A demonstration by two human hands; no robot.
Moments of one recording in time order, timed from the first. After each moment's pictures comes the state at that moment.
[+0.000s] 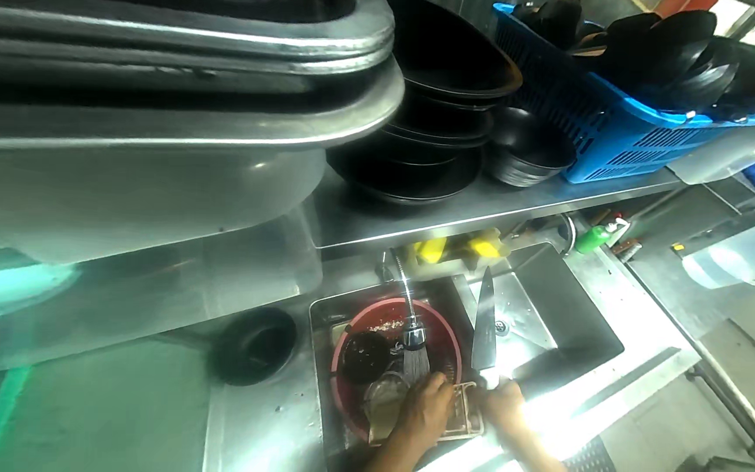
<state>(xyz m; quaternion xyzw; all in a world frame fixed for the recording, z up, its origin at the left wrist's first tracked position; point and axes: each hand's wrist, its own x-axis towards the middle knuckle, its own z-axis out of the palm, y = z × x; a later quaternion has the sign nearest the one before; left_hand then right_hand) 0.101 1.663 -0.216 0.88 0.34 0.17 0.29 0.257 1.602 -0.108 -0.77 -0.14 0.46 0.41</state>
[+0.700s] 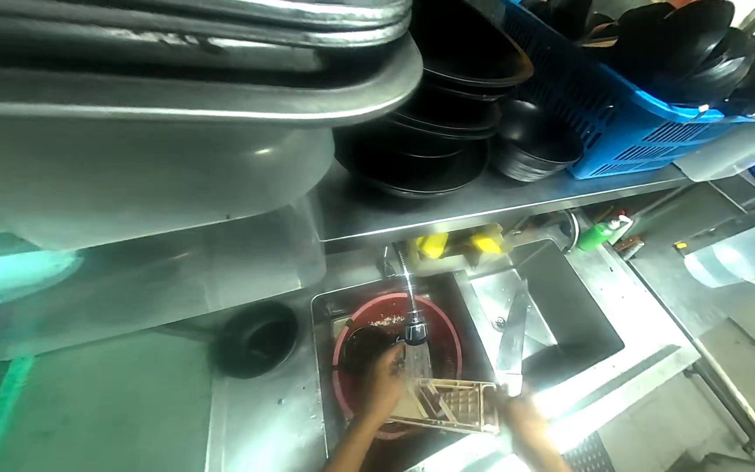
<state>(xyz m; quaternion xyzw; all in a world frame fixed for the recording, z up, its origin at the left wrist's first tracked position) 0.037 1.723 -0.199 0.63 0.56 0.18 0.51 0.276 1.567 -0.126 -0.75 -0.08 0.44 0.49</state>
